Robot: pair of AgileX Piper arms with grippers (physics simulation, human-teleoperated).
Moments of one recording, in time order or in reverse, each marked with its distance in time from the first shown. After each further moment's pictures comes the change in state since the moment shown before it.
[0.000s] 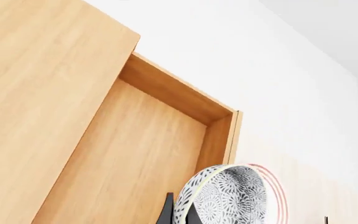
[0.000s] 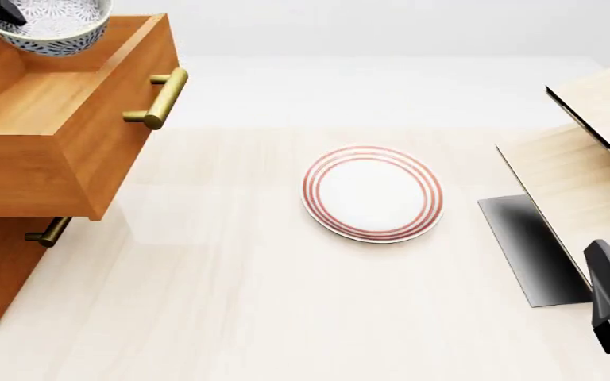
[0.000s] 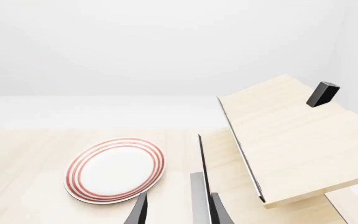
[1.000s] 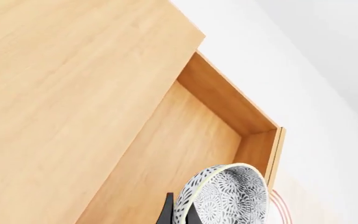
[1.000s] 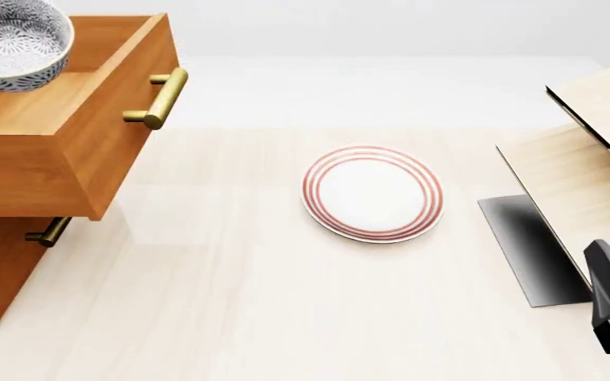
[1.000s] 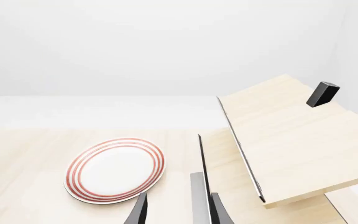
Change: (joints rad) left arm 0.130 -0.102 0.212 -0.100 -0.090; right arm 0.000 0.000 0.000 0.000 0.000
